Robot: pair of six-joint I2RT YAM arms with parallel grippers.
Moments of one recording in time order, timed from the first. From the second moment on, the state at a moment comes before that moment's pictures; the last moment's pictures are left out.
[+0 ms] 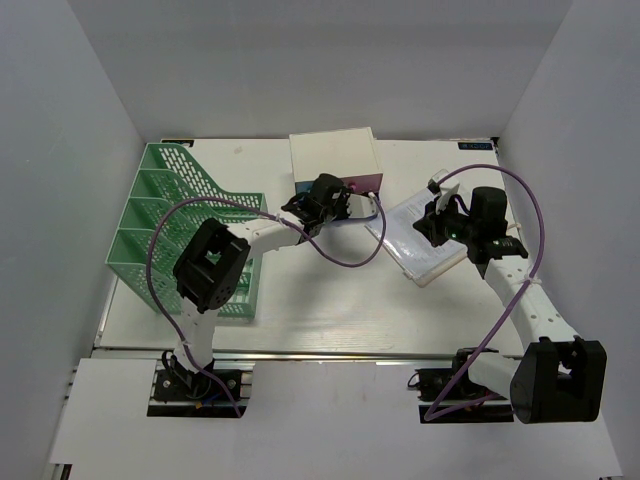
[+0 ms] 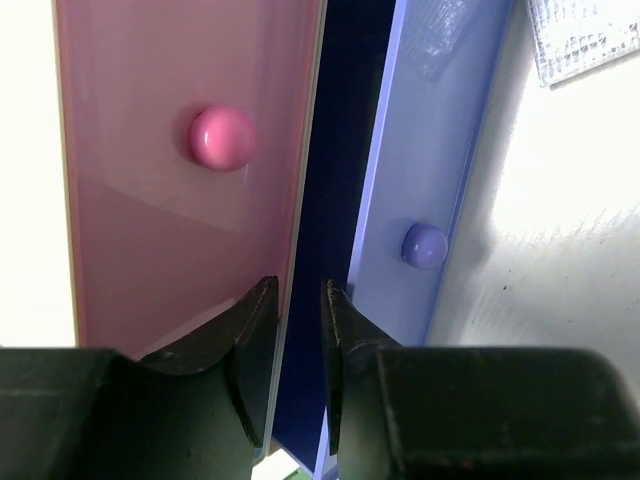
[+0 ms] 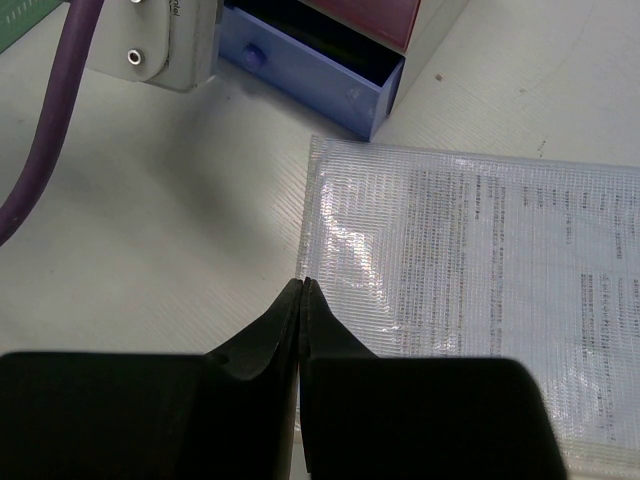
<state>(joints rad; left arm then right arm) -0.71 2.02 1.40 0.07 -0.11 0.93 0.08 1.14 0.80 -0.21 -0.60 -0.32</state>
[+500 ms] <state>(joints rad) -0.73 1.81 1.31 0.05 -0.05 0.85 0.08 1.15 0.80 -0.22 -0.66 -0.39</state>
